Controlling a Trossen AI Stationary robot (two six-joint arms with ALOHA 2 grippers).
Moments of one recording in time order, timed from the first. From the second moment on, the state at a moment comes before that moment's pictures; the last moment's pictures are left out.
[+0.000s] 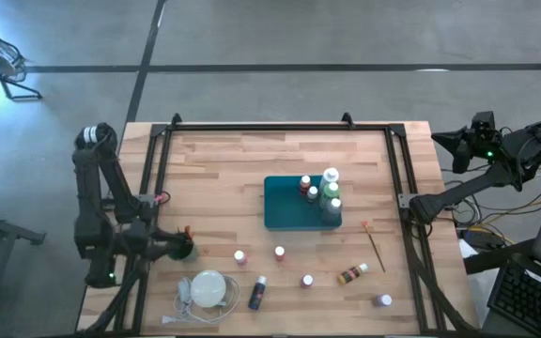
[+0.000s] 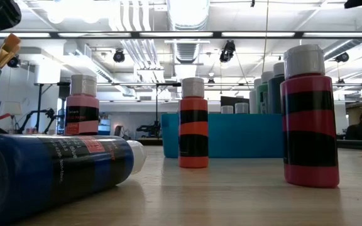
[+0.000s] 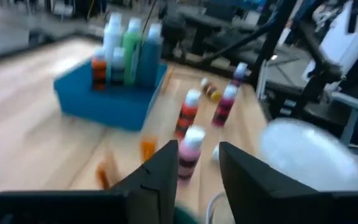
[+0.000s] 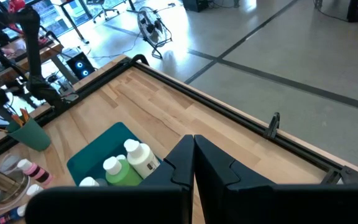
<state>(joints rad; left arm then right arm) -1.46 0.93 0.60 -0.98 -1.34 -1.66 0.36 0.42 1.38 -1.57 0.81 0.81</state>
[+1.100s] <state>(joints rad) -1.01 0.84 1.25 -0.59 -1.20 -0.13 0.36 0.42 1.38 -1.57 0.81 0.81</state>
